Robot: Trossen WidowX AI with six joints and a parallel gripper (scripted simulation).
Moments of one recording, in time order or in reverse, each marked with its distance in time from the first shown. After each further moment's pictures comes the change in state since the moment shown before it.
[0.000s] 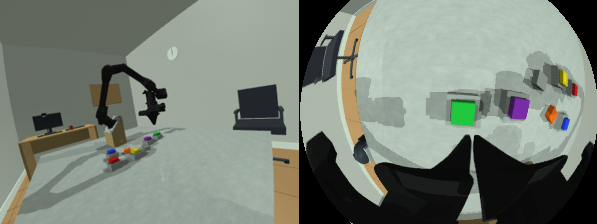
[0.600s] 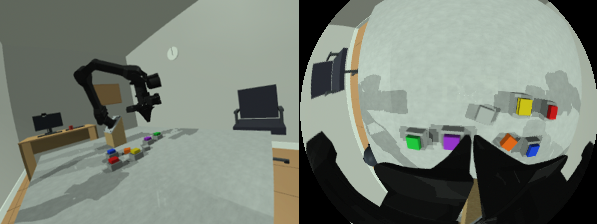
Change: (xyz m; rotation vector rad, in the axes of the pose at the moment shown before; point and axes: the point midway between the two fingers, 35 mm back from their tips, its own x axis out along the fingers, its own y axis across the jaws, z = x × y) arm -0.042 -0.126 0.088 0.049 -0.025 0.091
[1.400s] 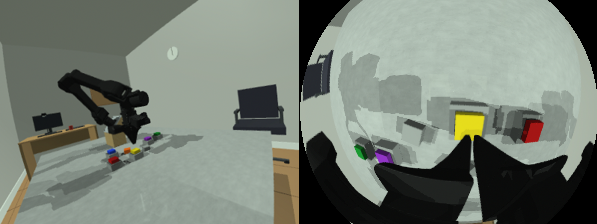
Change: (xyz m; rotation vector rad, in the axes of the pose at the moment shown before) arm 0.064 -0.119 0.018 -0.022 0.001 -0.075
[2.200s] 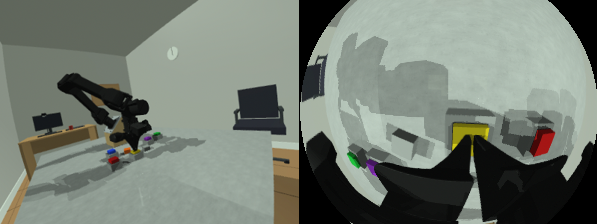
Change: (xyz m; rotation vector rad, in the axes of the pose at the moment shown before) arm 0.032 -0.001 0.001 0.003 -0.006 -0.003
